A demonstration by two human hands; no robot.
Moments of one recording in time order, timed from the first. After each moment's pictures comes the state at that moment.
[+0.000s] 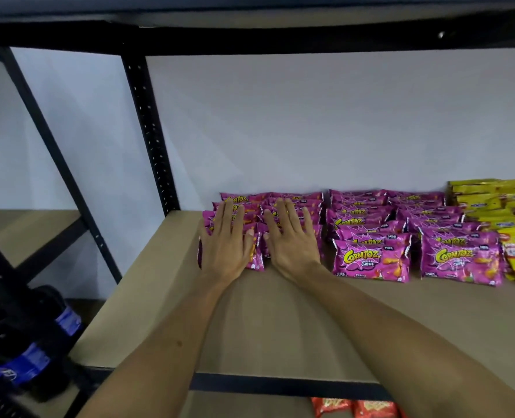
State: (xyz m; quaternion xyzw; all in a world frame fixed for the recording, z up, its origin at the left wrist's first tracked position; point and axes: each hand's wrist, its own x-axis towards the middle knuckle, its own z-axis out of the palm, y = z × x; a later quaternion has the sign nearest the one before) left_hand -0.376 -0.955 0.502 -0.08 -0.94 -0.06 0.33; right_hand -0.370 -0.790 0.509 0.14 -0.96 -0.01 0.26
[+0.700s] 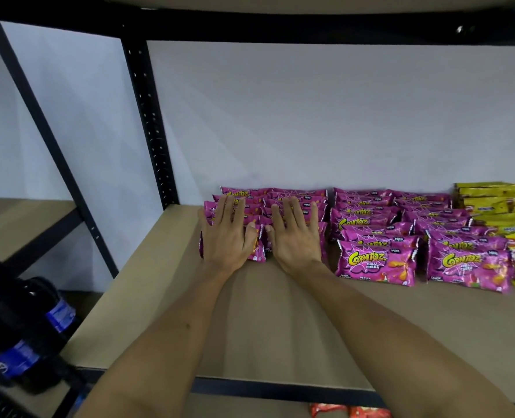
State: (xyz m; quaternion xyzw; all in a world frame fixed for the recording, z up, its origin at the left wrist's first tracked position) left_hand -0.419 -0.956 0.515 -0.09 -0.93 -0.08 0.35; right_hand -0.406 -0.794 0.518 0.10 -0.95 -0.02 0.30
